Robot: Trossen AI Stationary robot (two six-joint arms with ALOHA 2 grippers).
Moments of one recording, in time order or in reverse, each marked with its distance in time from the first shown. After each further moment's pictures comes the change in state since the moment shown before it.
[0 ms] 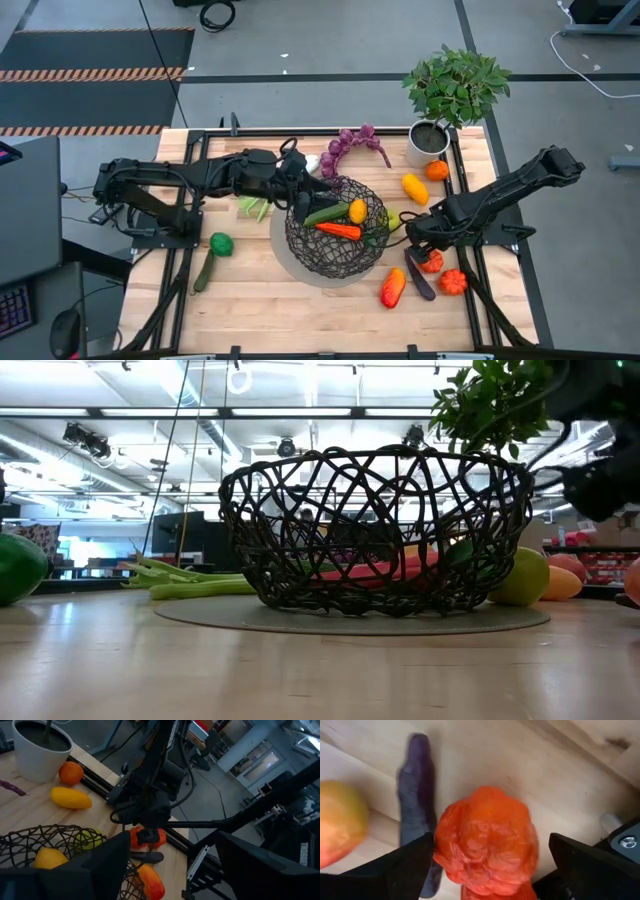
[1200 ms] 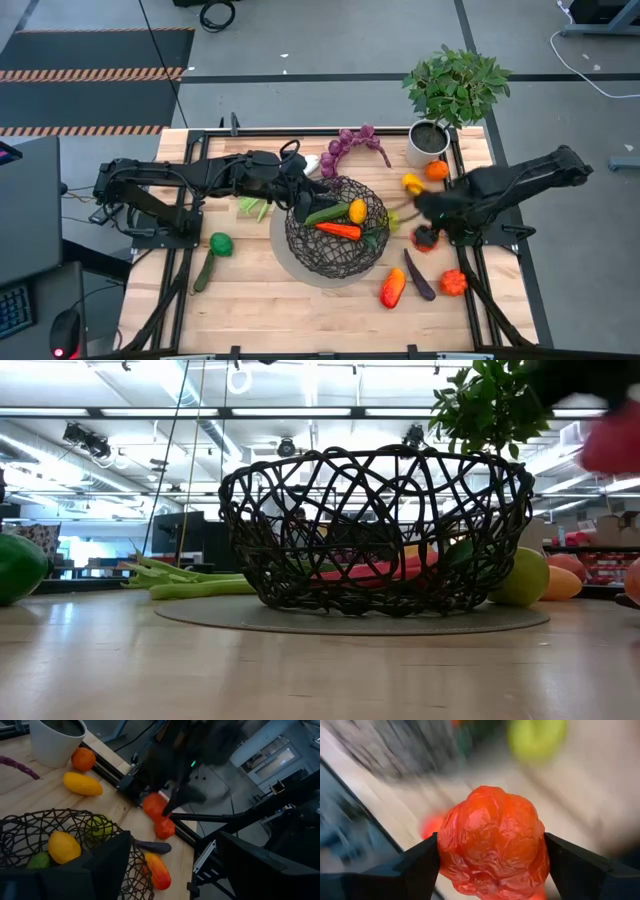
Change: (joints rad) left arm 0.002 0.001 0.001 -0.072 -0.011 -0.036; right arm -0.071 -0.143 0.461 -0.280 0.248 -0.249
